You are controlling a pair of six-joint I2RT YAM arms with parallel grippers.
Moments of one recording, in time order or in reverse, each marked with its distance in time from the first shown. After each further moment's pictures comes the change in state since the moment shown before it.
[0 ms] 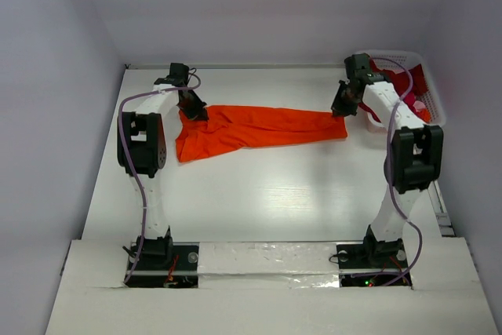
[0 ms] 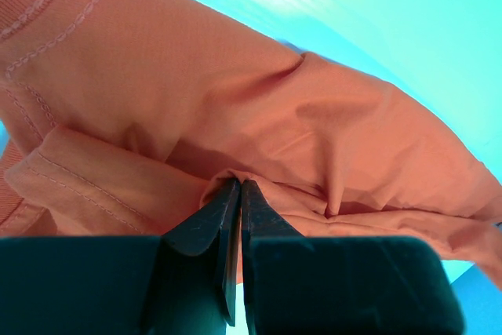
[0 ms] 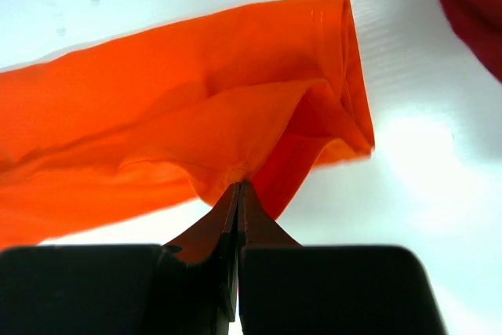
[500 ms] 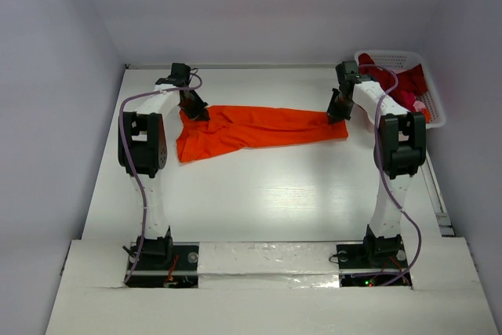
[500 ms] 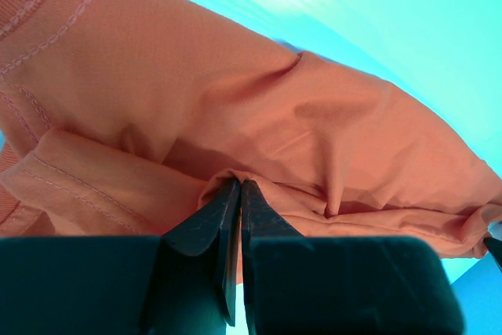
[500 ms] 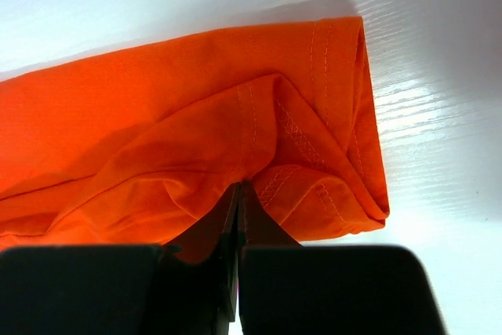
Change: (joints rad) left arm -0.008 0.000 0.000 0.001 -0.002 0.000; right arm 0.000 0.161 0.056 0.002 0.015 -0.024
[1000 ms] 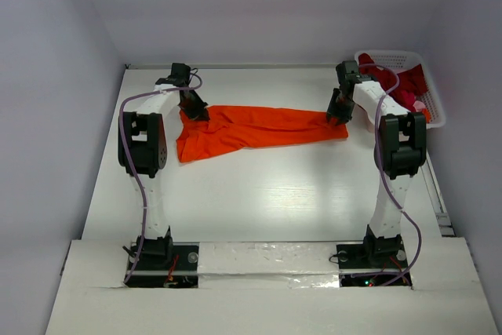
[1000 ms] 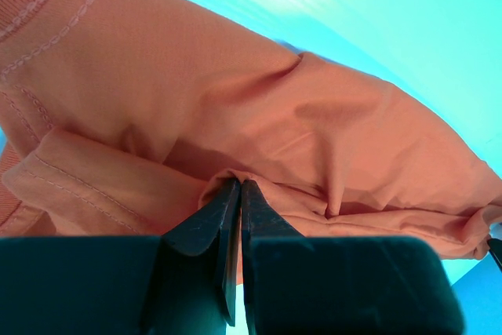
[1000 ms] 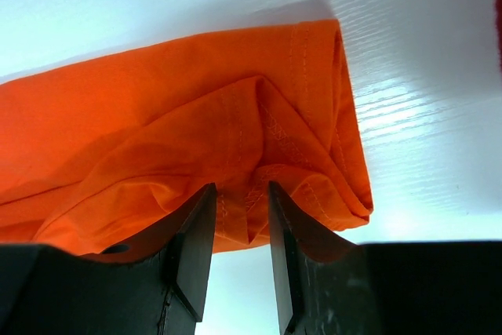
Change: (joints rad) left arm 0.000 0.000 0.000 0.000 -0.004 0.000; right arm 0.000 -0.005 0.000 -0.008 0.045 -0.003
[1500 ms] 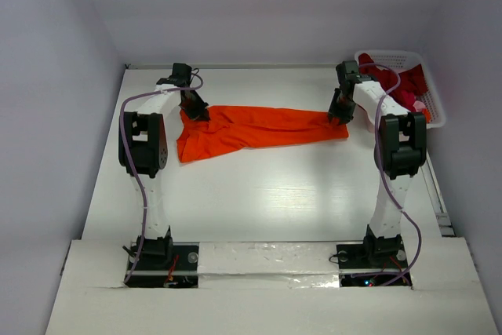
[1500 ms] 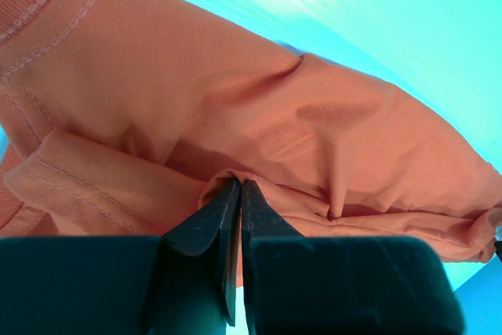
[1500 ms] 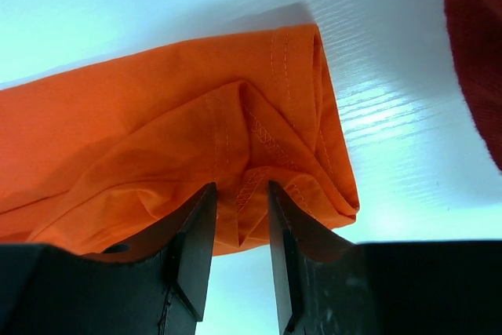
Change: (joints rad) left arm -0.008 0.000 0.000 0.000 -0.013 0.002; right arm 0.000 -0.001 0.000 -0.004 0.041 0.000
